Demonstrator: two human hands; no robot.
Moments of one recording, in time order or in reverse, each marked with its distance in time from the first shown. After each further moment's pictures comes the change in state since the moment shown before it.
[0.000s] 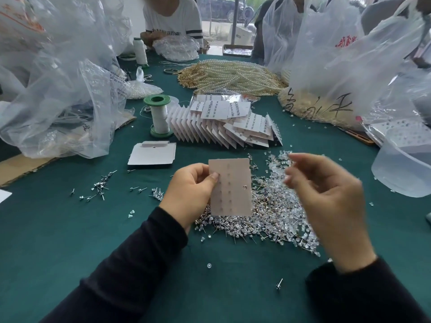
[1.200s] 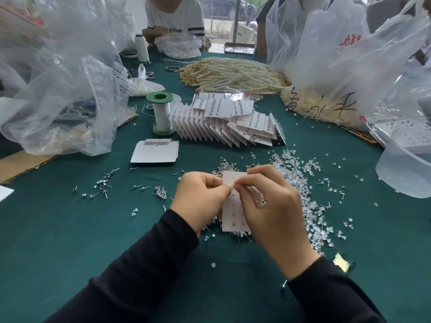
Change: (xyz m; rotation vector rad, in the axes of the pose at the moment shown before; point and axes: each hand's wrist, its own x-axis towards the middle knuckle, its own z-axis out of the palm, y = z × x) left_hand -0.003 -0.007 0.005 0.099 0.015 -0.065; right_hand -0.013 -0.004 0.062 -0.306 -0.019 -0.274
